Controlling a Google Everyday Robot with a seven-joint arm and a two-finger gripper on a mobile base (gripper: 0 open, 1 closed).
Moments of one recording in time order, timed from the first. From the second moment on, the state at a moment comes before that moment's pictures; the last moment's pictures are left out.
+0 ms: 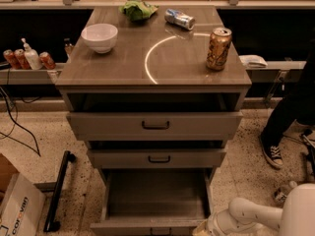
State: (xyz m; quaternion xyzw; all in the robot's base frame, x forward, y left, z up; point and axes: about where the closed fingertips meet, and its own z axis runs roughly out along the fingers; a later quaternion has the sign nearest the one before) arm 0.385 -0.185 0.182 -0.41 0.86 0.30 0.12
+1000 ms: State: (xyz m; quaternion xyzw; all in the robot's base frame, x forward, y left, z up) arm 0.412 -0.172 0.168 -0.40 0.86 0.29 0.16
